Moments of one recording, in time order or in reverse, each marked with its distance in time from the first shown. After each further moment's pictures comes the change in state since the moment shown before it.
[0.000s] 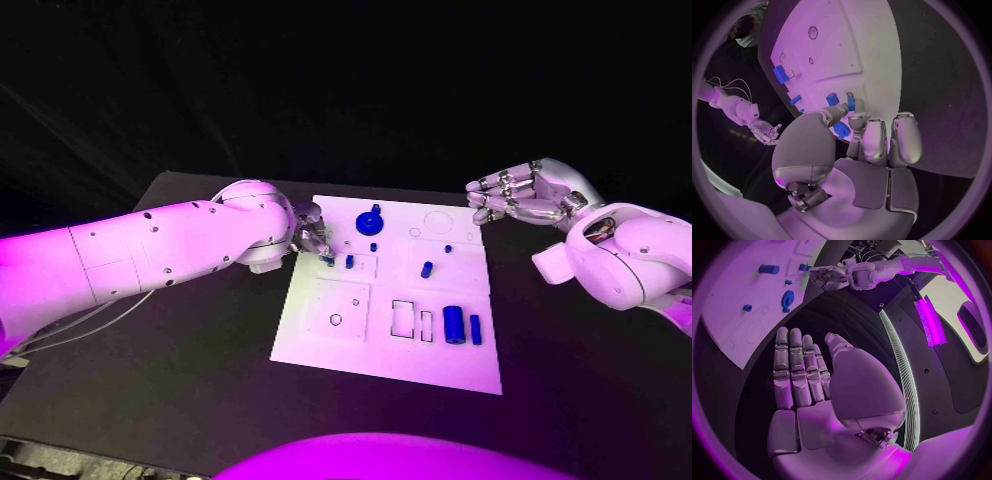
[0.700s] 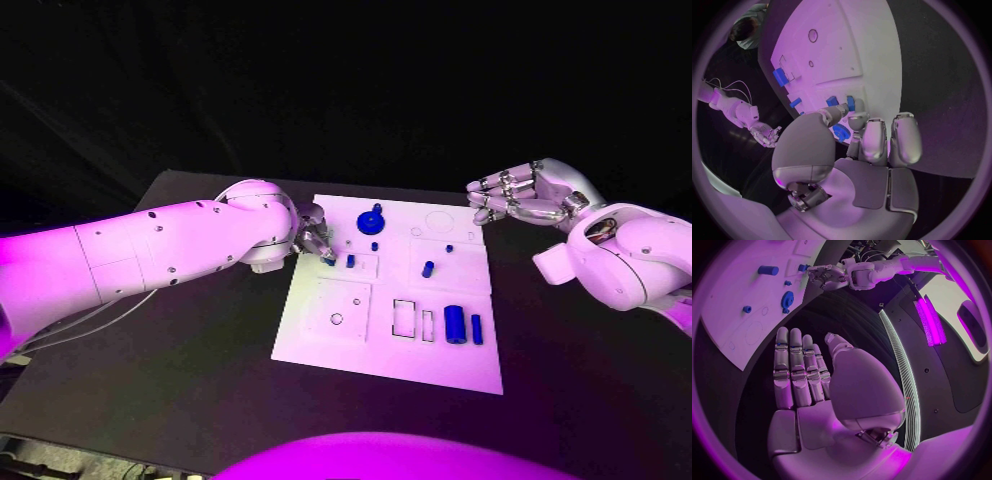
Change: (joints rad) left arm -0.002 0.007 -0.001 -0.004 -0.004 0.022 -0.004; left_hand 0.000 0.000 0.000 0.000 -0.001 0.001 -0.001 0.002 0.003 0.000 0.000 0.000 0.000 0.000 0.000 0.000 0.000 0.000 0.000 0.000 0.000 0.000; right arm -0.001 0.001 0.000 0.000 0.005 0.004 0.000; right_hand 0.000 0.000 0.000 0.000 0.000 0.000 0.000 0.000 0.000 0.000 0.000 0.000 0.000 0.000 0.000 0.000 0.000 0.000 0.000 0.000 0.000 0.000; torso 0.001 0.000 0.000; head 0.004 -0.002
